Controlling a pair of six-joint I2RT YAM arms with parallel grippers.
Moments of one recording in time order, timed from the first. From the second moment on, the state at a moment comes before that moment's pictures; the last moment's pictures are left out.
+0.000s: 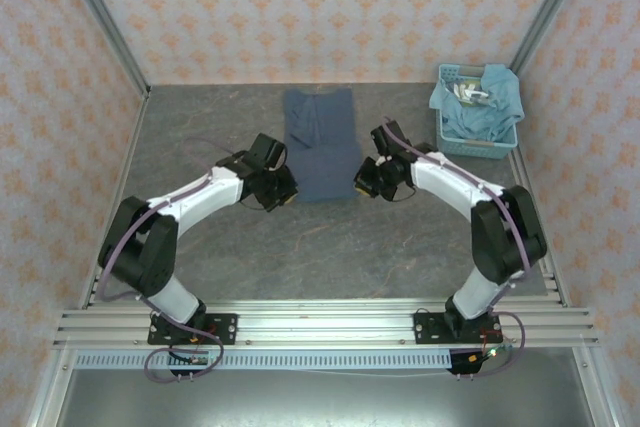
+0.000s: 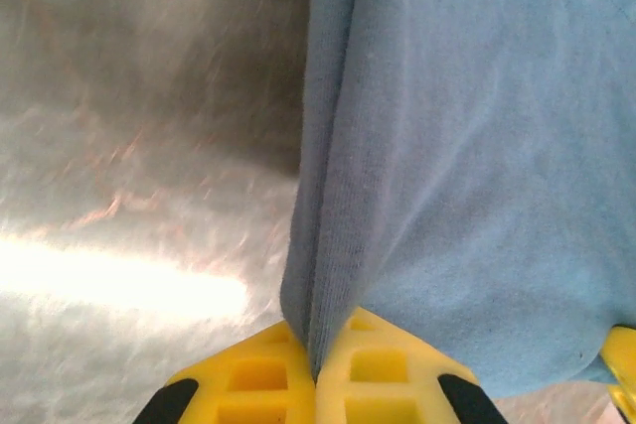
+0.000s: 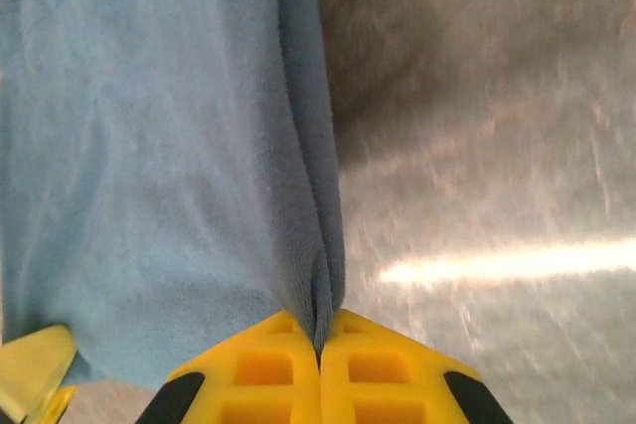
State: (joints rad) left arm -0.45 1.57 1.01 -0.53 0.22 -1.08; right arm 0.47 1.63 1.13 -0.64 -0.31 0.93
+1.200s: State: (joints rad) left arm -0.59 1.07 1.01 -0.78 0.11 -1.31; right arm 0.57 1.27 1.23 -1.00 -0.36 1.14
